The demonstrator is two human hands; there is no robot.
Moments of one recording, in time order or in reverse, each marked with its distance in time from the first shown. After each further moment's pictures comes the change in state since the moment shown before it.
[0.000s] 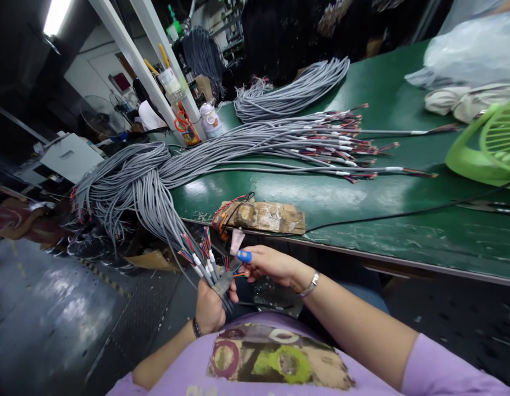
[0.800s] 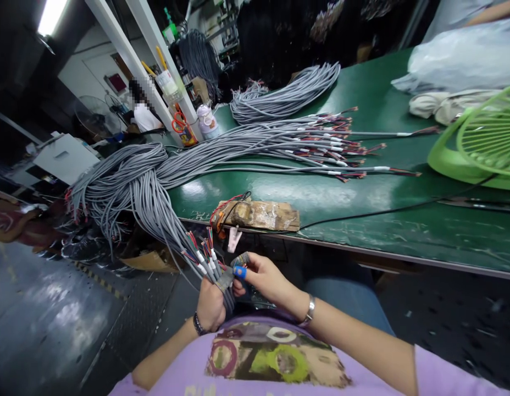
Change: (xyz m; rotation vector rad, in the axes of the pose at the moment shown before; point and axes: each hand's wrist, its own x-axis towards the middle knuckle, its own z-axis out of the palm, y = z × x) left_hand 0.001 -0.003 0.002 -0.059 -0.042 -0.081; right_hand -0.015 0.030 0.025 -0.013 0.029 -0.313
